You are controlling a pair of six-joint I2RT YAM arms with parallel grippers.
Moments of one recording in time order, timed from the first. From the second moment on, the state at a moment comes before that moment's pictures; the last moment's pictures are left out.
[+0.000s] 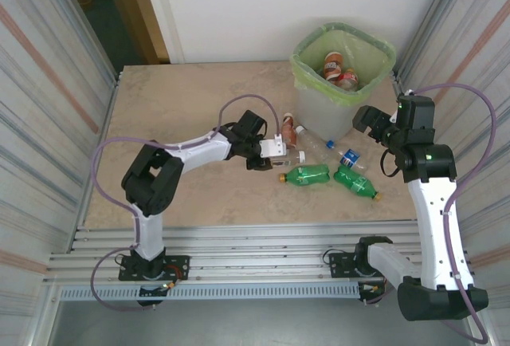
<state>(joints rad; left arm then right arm) -0.70 1.91 1.31 -0.37 0.29 0.80 0.03 0.98 1.27 -0.93 0.05 0.47</state>
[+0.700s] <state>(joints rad) -0.71 1.39 1.03 -0.06 0.26 0.31 0.16 0.83 1.08 -0.66 -0.16 0.59</state>
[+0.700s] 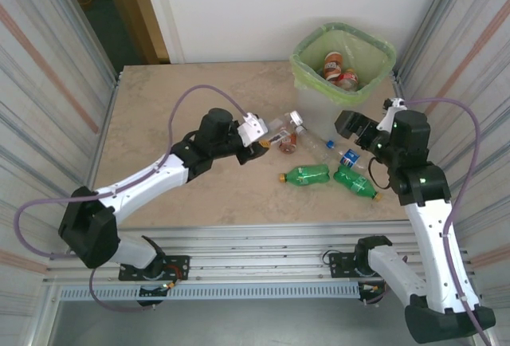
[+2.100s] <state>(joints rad) -0.66 1.31 0.92 0.27 0.40 -0.32 0.64 1.32 1.16 -0.15 -0.12 0.78</state>
